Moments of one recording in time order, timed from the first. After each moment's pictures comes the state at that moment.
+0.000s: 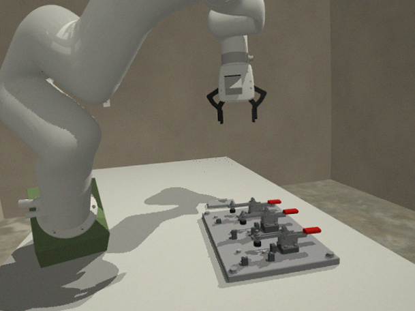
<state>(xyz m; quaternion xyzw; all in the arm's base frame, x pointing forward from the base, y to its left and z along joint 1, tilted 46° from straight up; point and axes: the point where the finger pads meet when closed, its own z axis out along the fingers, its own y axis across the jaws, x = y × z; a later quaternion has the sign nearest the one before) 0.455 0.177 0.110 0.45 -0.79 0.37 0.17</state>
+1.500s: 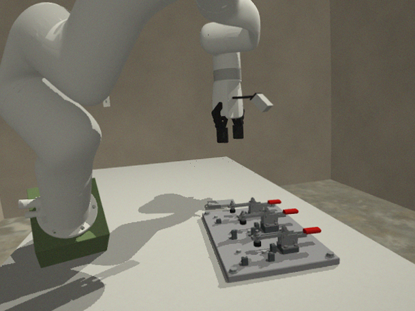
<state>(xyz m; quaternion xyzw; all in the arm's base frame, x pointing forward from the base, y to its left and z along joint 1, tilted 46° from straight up) 0.423 0.129 0.089 0.81 -0.43 0.23 0.33</state>
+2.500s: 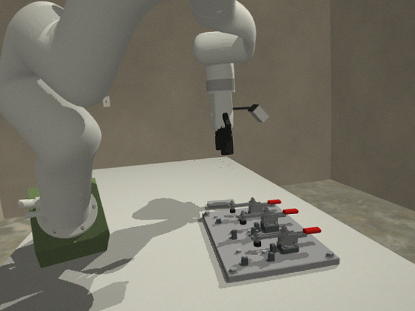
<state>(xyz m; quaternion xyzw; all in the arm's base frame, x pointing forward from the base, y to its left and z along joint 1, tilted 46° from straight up) 0.397 0.101 0.076 0.91 -0.14 0.11 0.38</state>
